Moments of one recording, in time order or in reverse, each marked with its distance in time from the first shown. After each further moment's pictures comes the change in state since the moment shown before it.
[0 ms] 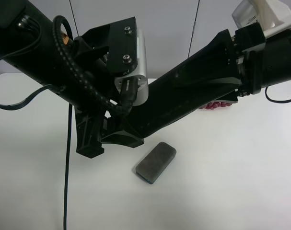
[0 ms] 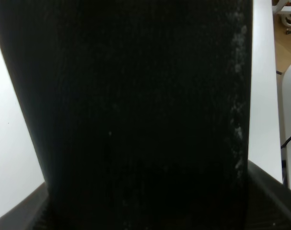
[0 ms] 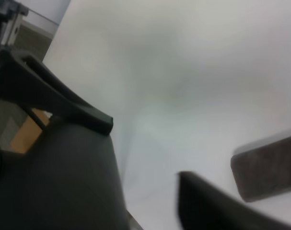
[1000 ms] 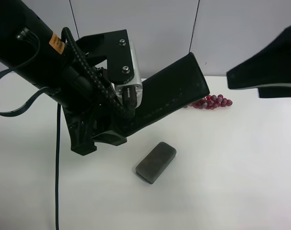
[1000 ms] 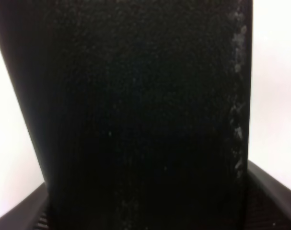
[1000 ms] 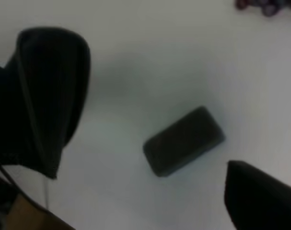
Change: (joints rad) left arm 0.002 0.000 0.000 0.218 0.043 -0.222; right arm -0.111 -0.324 0.002 -0.366 -0.079 0.337
